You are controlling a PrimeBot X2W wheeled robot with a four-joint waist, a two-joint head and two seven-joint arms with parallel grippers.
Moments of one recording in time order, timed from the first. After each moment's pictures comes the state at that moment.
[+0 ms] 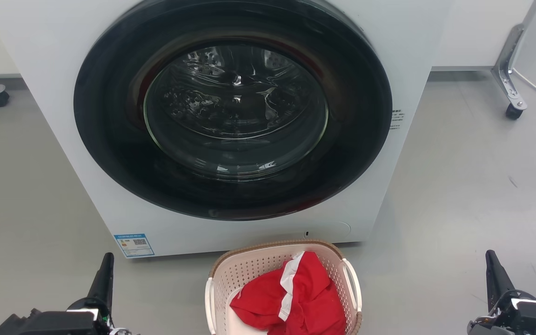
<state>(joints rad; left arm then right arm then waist) -0.08 0.04 0.09 0.29 -1.60 -0.12 0.11 -0.09 -0.04 -0.13 0.30 1.60 0.12 0.11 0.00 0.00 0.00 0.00</state>
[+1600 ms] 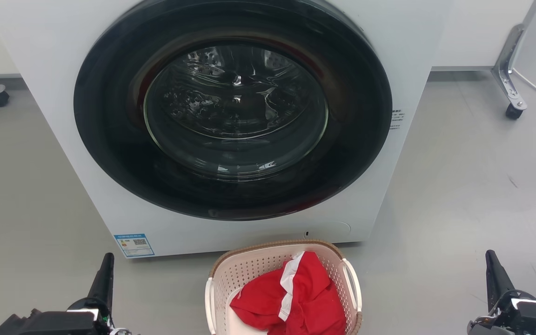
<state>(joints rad) -0.08 0.04 0.09 0.29 -1.60 -0.12 0.11 -0.09 -0.04 -0.13 0.30 1.60 0.12 0.11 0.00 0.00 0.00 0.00</state>
